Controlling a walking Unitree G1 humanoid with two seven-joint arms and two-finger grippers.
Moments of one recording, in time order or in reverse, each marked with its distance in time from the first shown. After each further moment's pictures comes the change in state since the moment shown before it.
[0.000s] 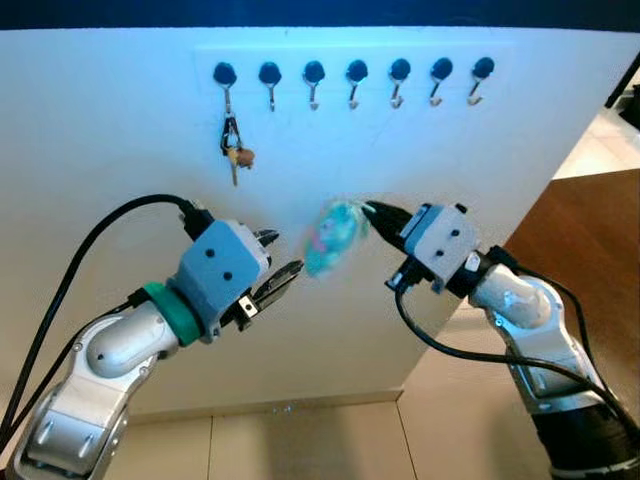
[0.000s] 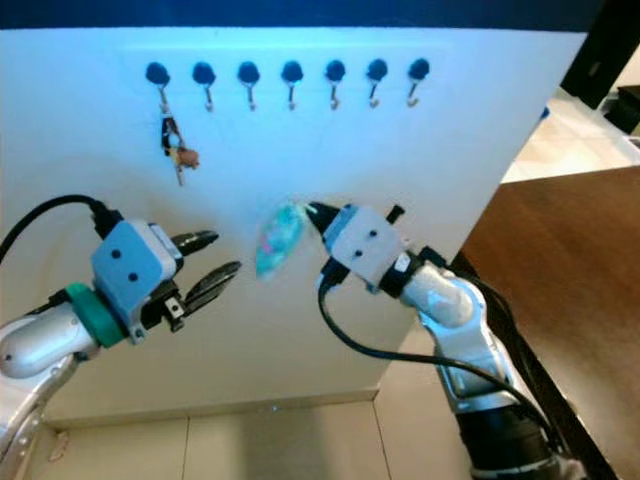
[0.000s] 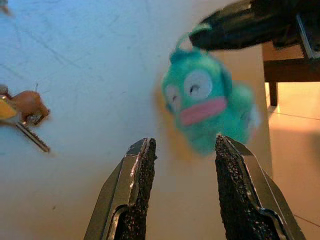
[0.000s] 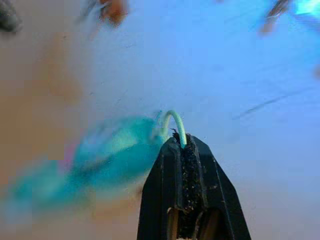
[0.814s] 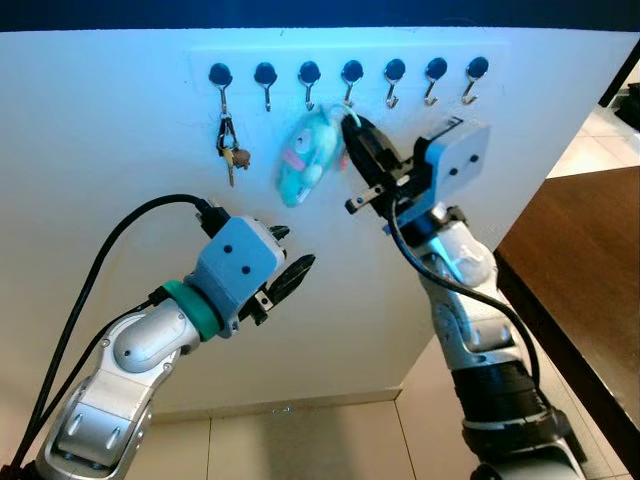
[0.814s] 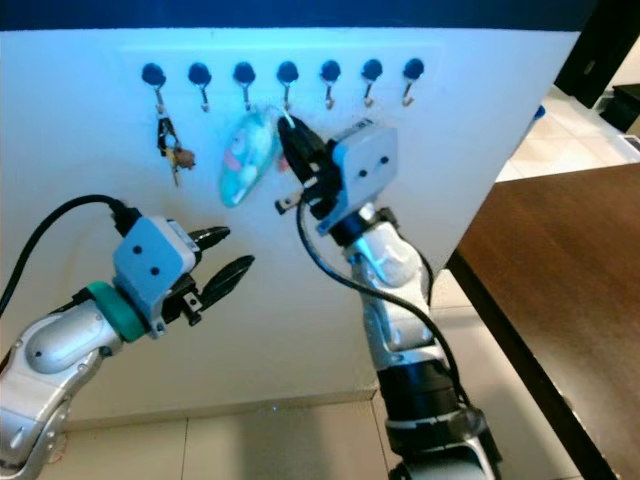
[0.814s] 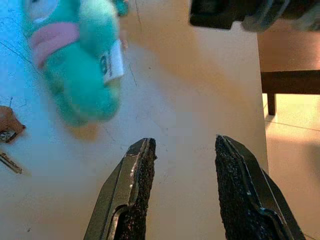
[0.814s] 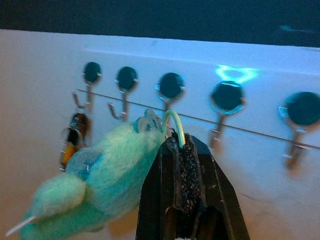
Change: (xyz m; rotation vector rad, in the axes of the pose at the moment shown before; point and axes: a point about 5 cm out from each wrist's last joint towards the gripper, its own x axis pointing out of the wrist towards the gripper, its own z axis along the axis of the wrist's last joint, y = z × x) left arm 0.013 -0.010 -0.001 -0.031 -0.020 0.019; right arm 0.060 0.004 0.040 0.424 -0.312 -0.138
